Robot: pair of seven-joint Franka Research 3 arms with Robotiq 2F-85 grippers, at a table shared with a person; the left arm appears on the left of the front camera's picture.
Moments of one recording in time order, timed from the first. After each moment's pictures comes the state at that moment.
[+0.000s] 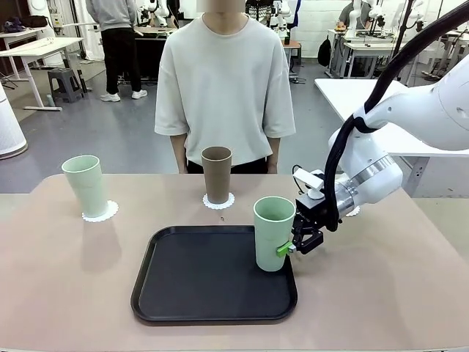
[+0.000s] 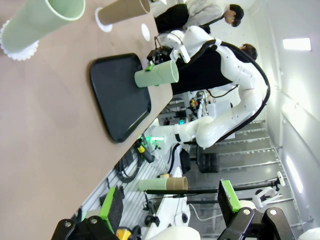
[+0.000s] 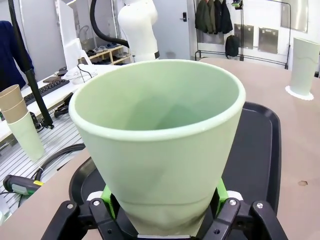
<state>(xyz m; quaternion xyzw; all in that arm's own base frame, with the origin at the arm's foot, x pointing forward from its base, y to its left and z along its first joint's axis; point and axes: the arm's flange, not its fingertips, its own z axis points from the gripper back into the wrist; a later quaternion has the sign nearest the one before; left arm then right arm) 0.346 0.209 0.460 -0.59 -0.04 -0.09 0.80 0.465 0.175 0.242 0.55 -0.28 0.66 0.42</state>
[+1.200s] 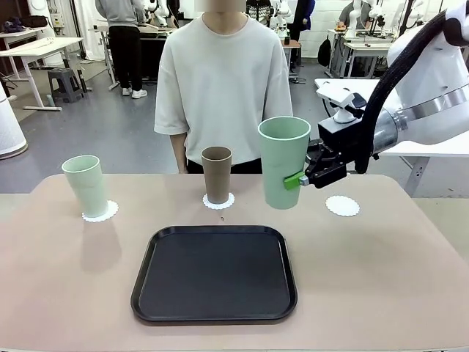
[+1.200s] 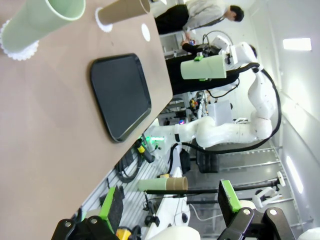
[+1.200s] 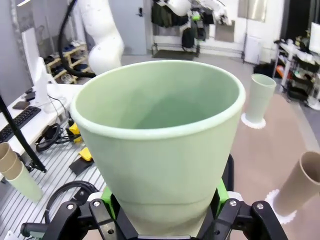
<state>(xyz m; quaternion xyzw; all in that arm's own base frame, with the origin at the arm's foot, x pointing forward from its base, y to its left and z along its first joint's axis) 0.346 0.210 0.459 -0.59 -0.04 -0.09 0.80 0.423 0.159 0.441 0.47 -0.34 0.64 0.51</state>
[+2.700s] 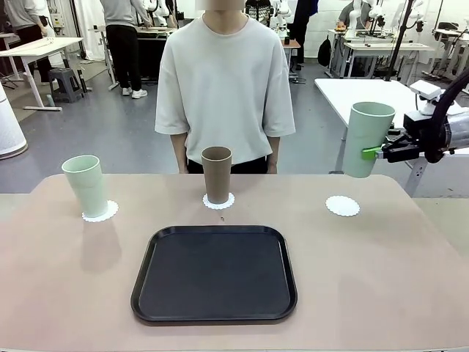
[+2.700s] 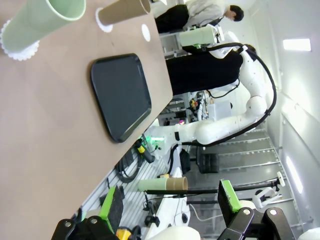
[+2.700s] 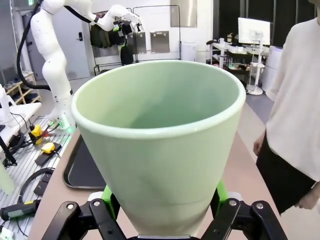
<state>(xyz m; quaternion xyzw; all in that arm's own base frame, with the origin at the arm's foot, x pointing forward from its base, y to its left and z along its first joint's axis) 0.346 0.210 0.459 -0.59 -0.04 -0.09 0.80 0.520 -0.059 0.415 0.44 -0.44 0.54 0.57</state>
